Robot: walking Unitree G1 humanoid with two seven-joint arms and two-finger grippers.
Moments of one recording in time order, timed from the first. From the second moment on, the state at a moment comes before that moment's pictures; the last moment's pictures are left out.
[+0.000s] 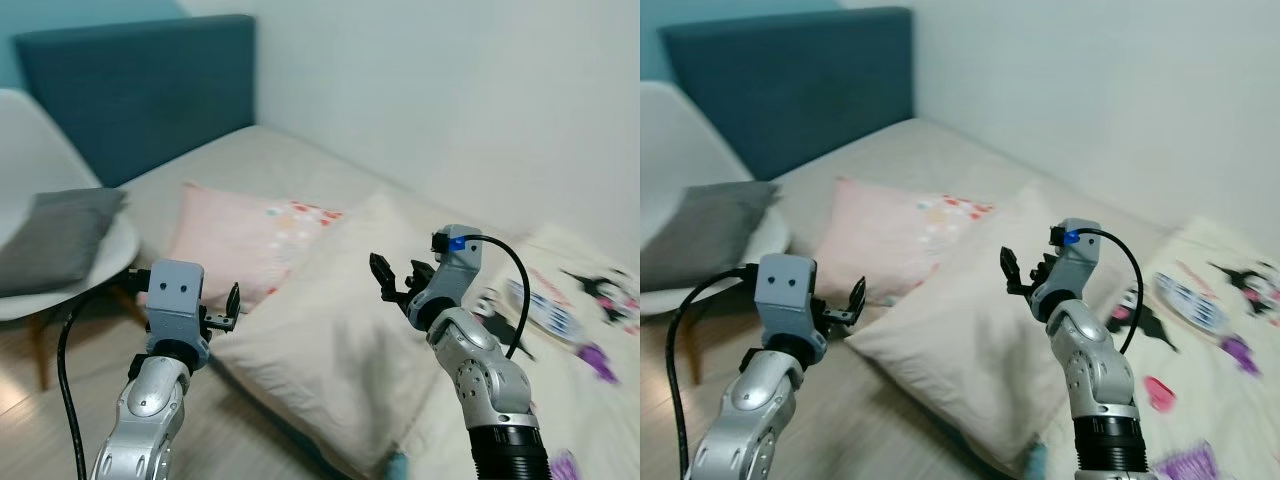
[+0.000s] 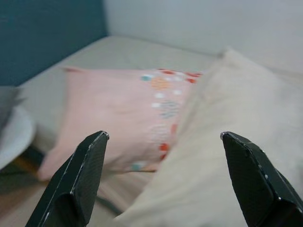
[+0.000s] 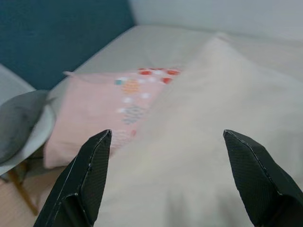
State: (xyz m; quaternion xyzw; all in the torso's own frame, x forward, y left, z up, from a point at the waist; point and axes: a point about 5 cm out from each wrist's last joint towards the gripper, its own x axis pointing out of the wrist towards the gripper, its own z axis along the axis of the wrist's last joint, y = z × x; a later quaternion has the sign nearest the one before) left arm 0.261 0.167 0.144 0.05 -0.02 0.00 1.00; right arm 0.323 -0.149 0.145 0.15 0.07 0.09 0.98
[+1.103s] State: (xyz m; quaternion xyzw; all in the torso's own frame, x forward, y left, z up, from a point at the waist) left arm 0.265 0.195 0.144 0.07 -0.02 0.06 1.00; right arm 0.320 -0.134 0.145 0.07 0.08 0.19 0.98
